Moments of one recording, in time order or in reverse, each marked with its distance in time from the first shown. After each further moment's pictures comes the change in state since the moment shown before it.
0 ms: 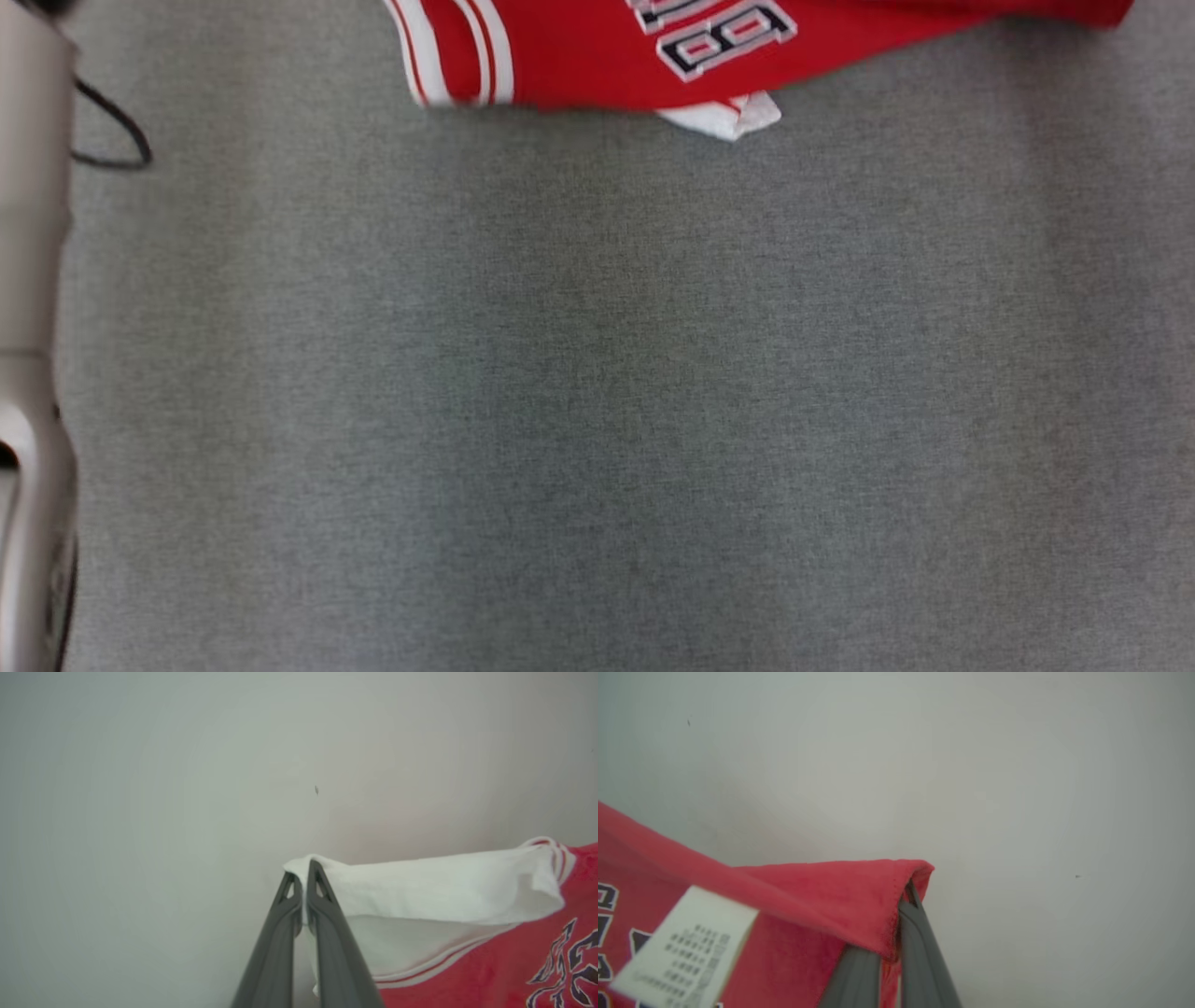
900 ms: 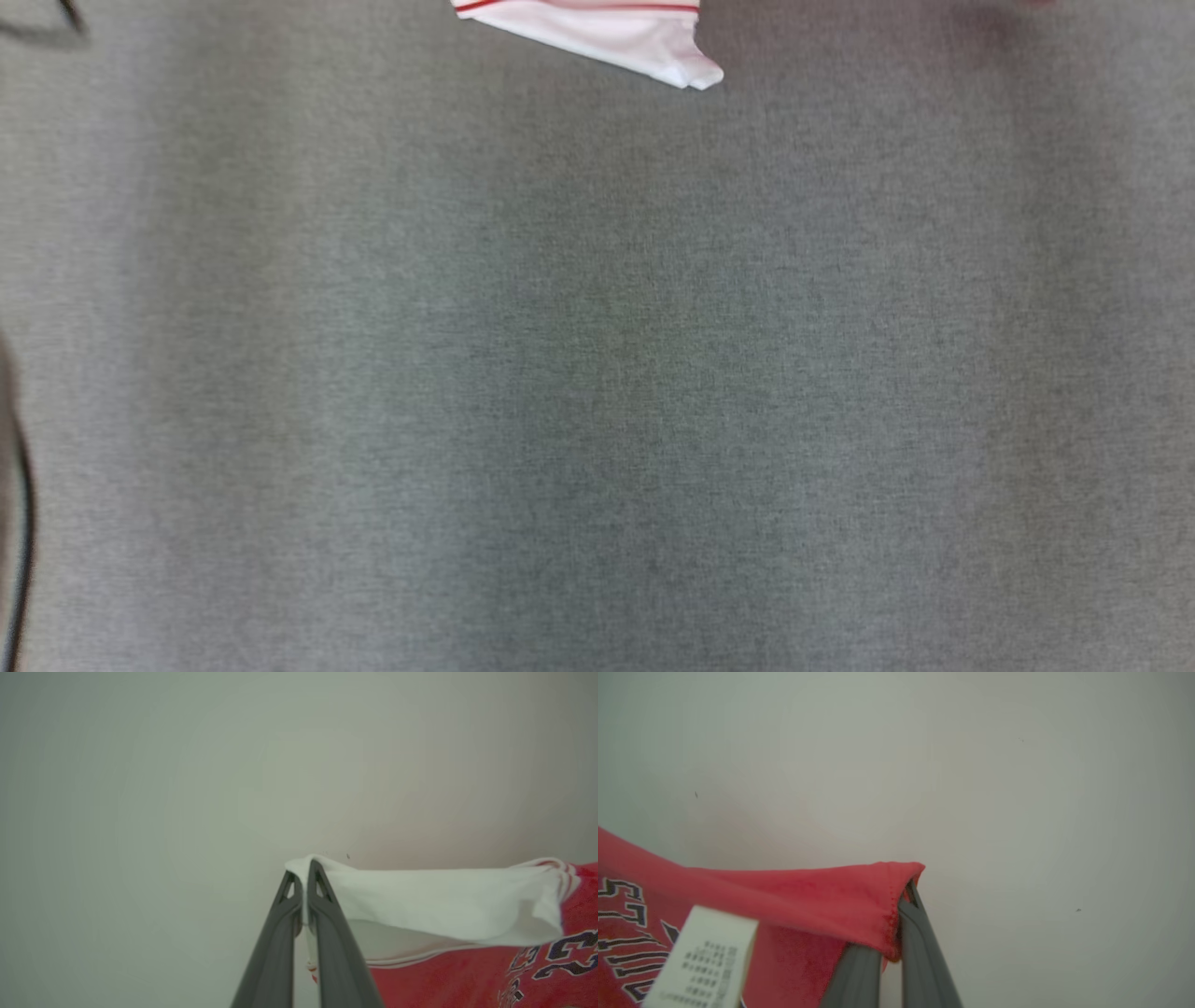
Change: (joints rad) left arm -0.343 -0.033 -0.120 0.355 0.017 -0.001 -0.163; right arm -0.219 0.054 0.095 0.263 0.110 0.000 -0.153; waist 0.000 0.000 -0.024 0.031
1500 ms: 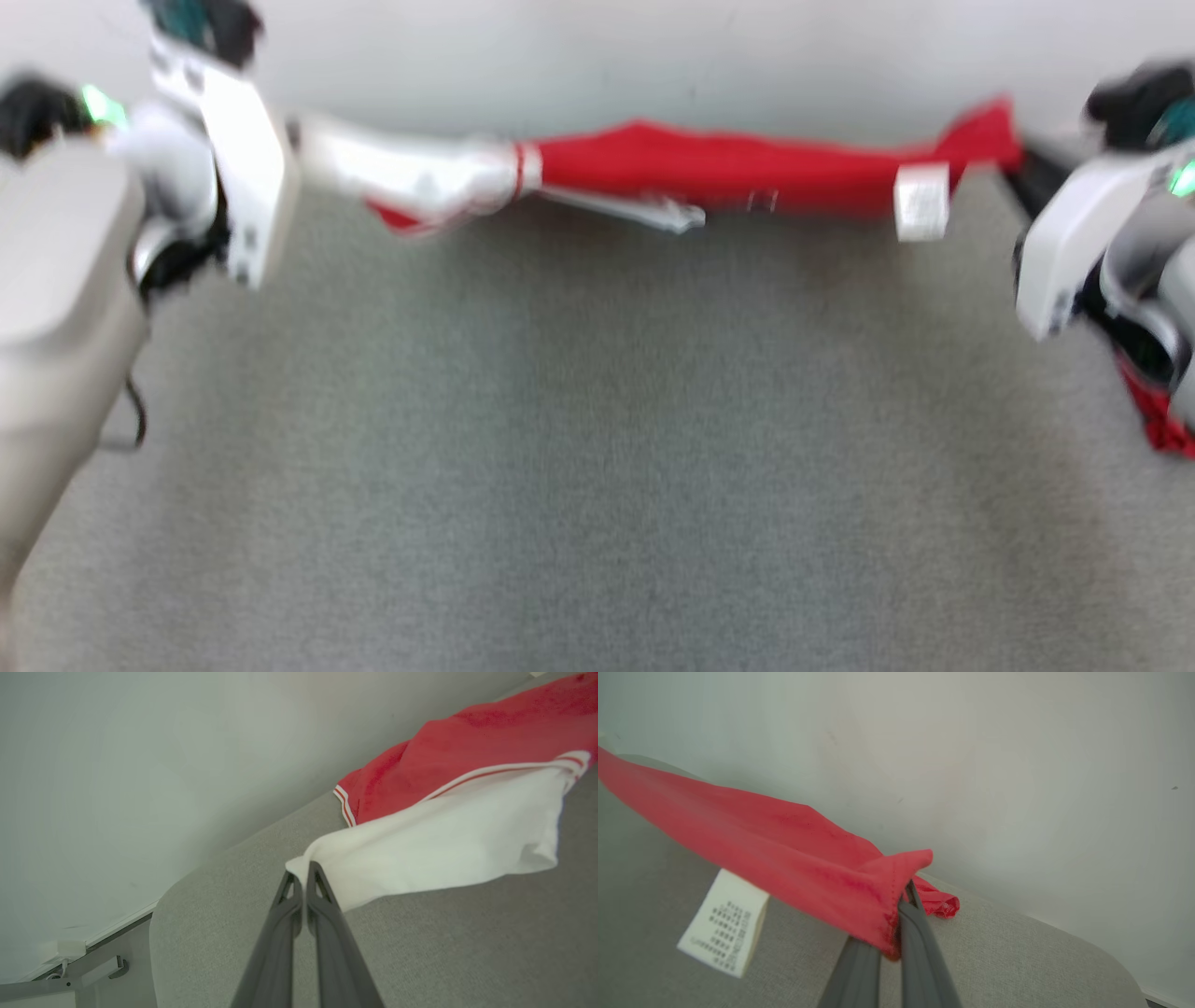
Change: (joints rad) left arm 0.524 0.228 -0.500 -0.297 -0.429 0.000 0.520; right arm 0.489 -0.114 0.397 -0.246 0.293 0.000 0.210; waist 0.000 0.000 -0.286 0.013
